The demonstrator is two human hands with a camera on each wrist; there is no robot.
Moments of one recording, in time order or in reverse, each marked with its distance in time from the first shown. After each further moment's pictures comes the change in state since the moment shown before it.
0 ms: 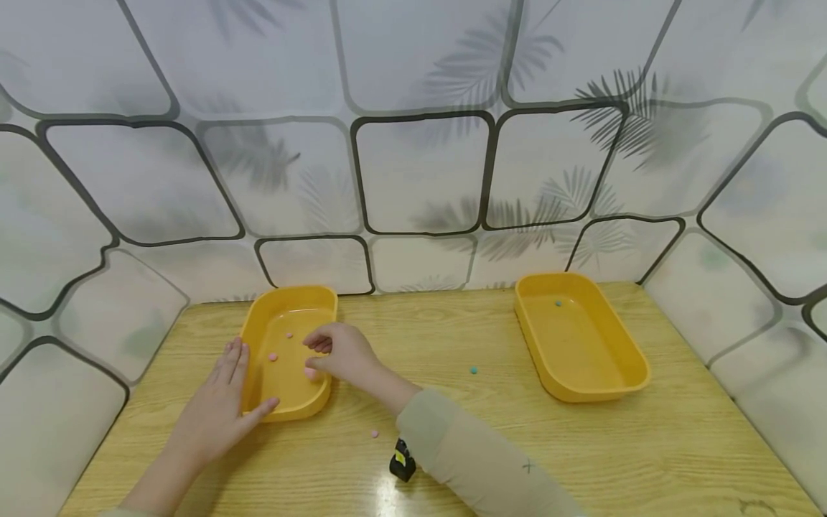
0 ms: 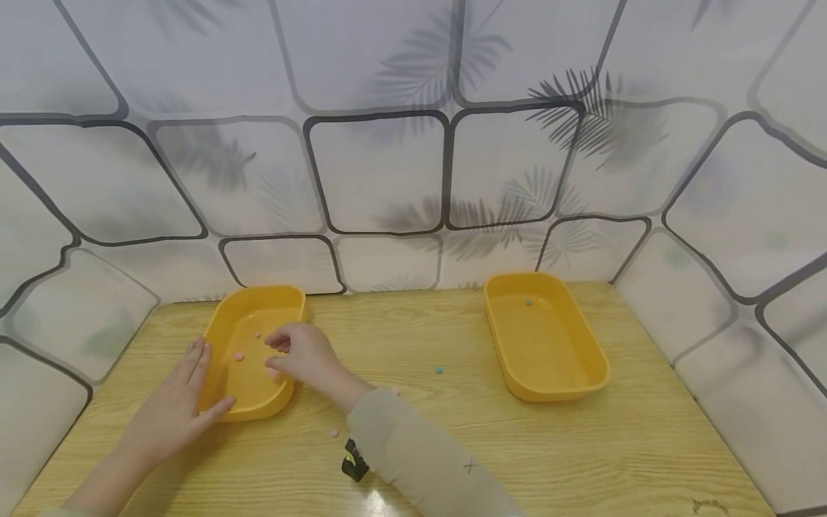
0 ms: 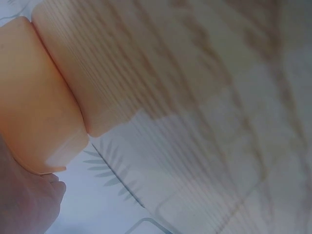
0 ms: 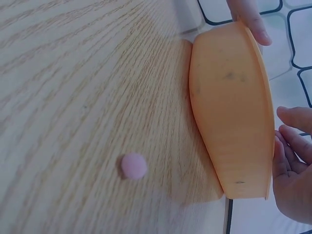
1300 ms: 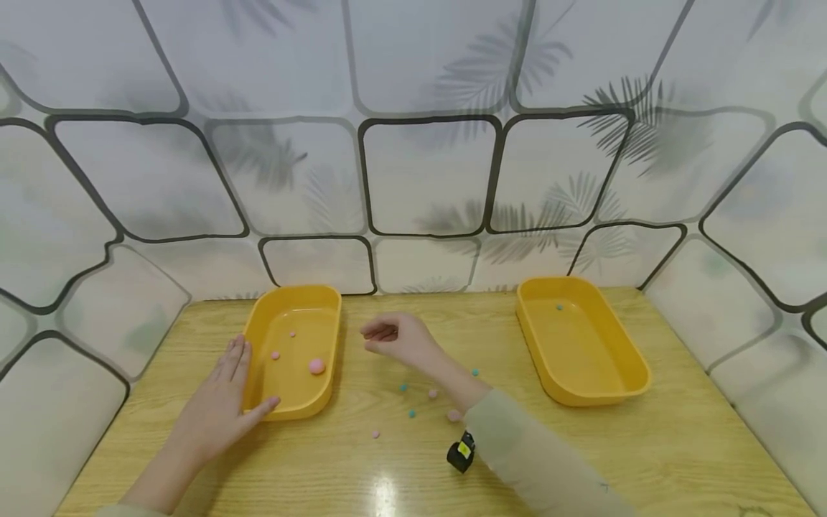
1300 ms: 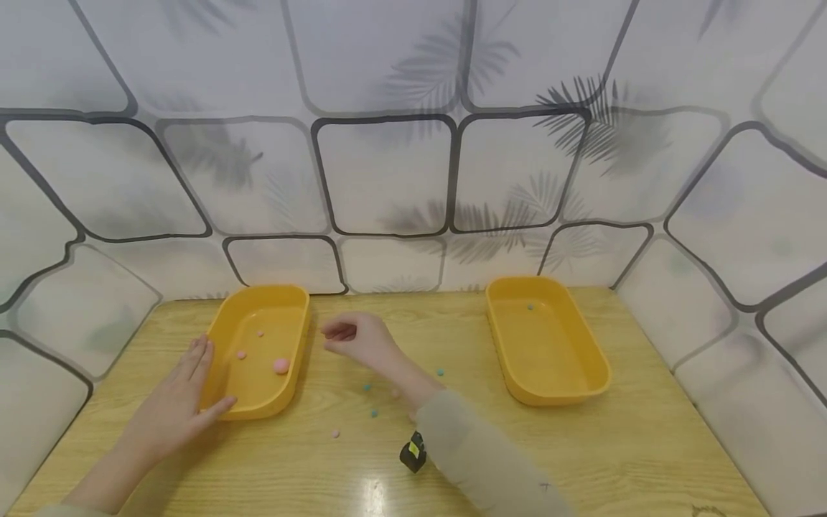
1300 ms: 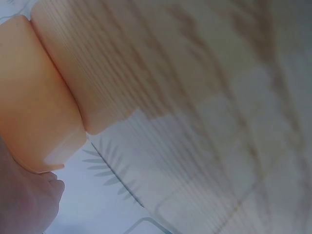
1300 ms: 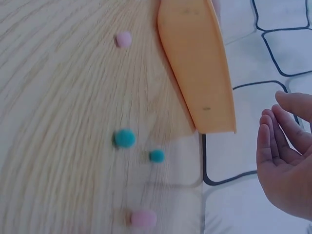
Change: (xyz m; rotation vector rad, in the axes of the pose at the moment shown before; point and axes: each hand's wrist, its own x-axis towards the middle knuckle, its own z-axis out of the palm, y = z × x) left_hand 0.002 0.000 -0.003 -0.001 -0.013 0.008; right_hand -0.033 0.038 -0.074 0.185 0.014 0.048
